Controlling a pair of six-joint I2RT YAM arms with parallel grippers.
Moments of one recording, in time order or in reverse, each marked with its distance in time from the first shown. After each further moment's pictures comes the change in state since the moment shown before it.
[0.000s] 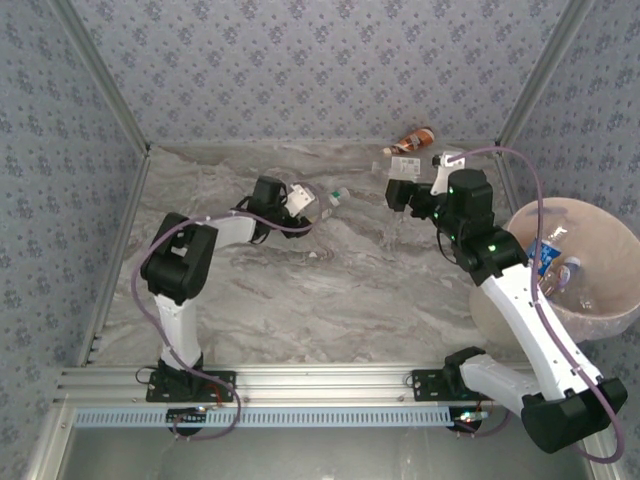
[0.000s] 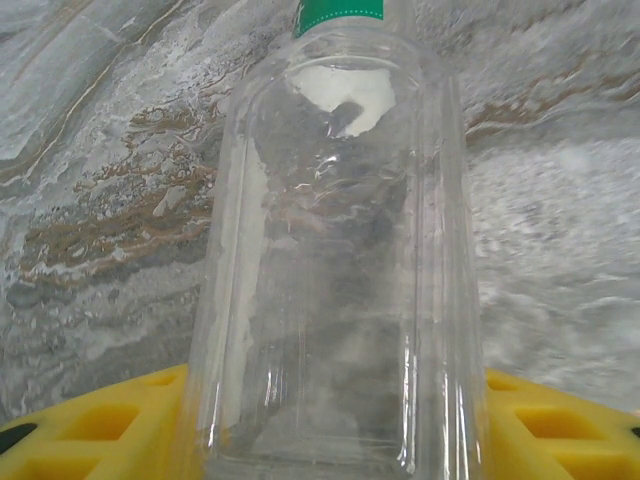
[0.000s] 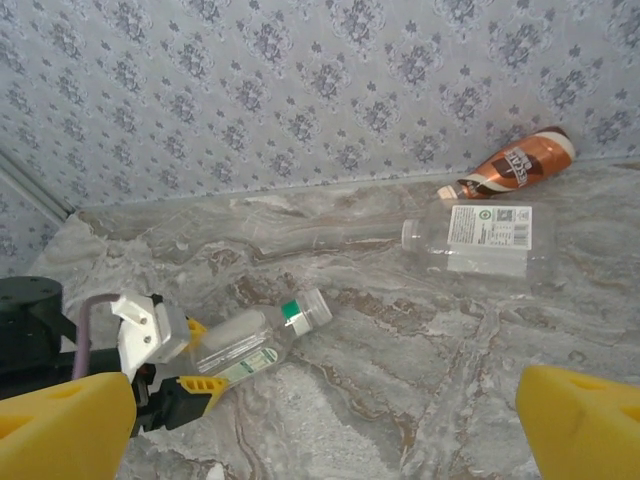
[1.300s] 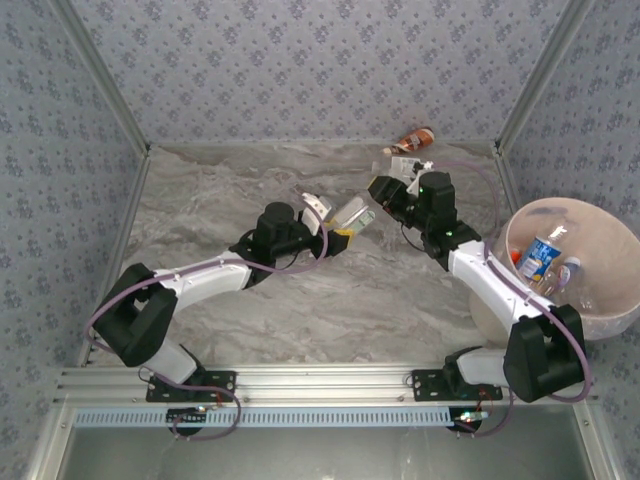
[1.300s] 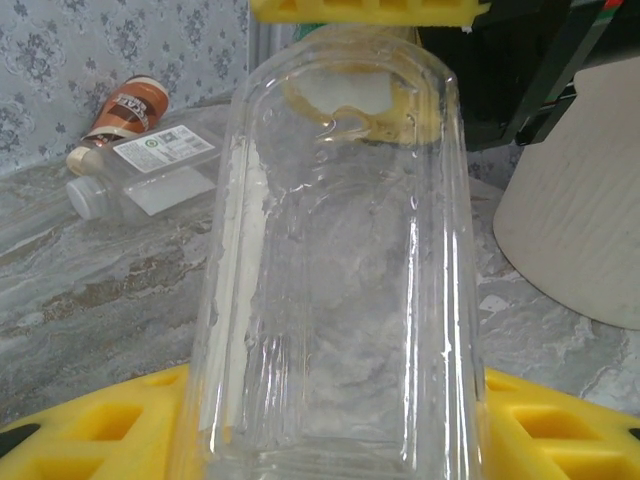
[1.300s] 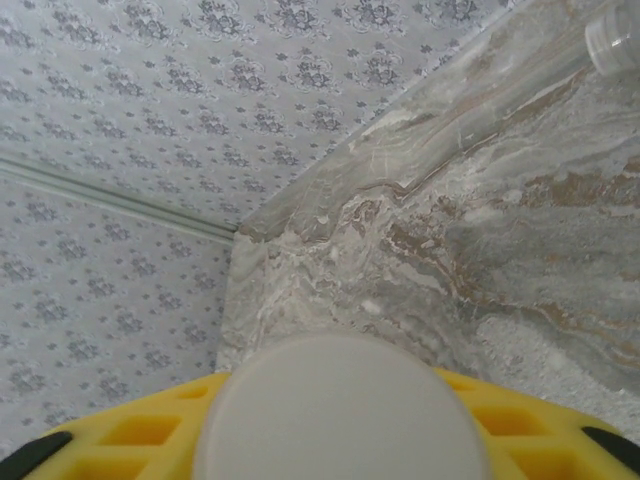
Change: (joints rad) left arm -0.305 -0.433 -0.307 0.348 0.022 -0.470; right arm -0.021 0.262 -0.200 0.495 -0.295 0.610
